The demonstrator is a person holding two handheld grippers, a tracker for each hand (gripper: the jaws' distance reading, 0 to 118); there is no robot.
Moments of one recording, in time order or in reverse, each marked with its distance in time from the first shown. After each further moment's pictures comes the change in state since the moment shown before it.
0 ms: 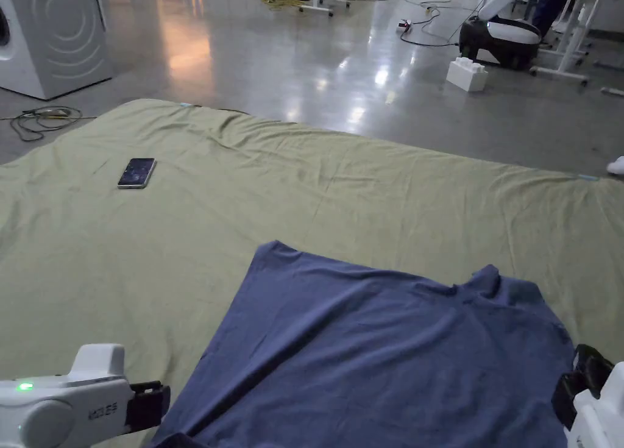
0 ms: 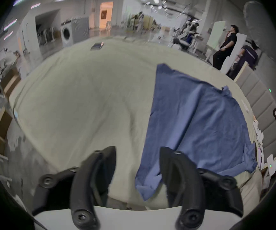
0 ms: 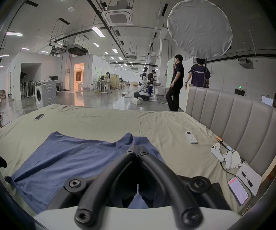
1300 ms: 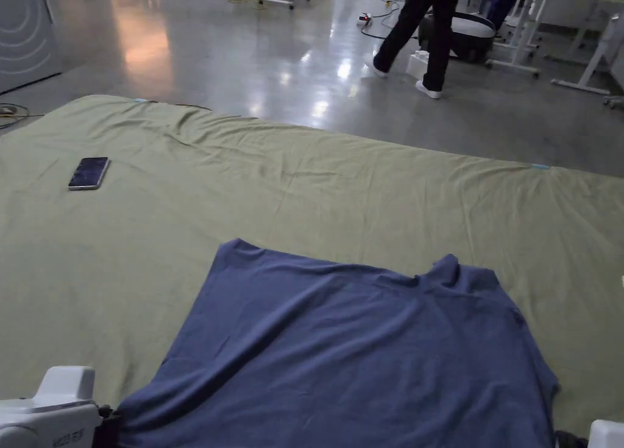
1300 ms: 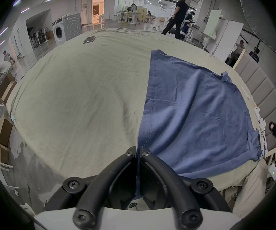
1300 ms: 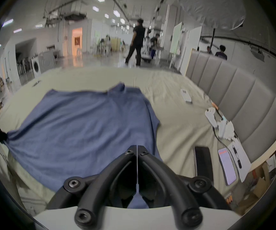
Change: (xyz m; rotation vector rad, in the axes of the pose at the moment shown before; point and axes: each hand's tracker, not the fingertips) left arm 0.018 -0.006 -0.006 -0.029 -0.005 -0.110; right arm 0.051 -0.046 0.020 -0.484 0.023 0.054
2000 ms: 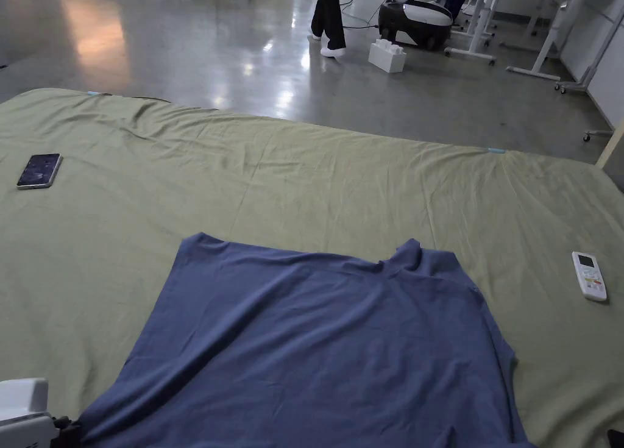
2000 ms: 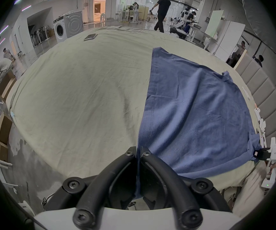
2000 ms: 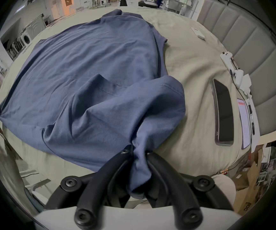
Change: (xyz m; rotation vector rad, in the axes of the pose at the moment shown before) left arm -0.004 -0.006 -0.003 -0.009 0.000 0.014; right arm 0.012 -0.061 -0.048 -0.461 0.067 -0.001
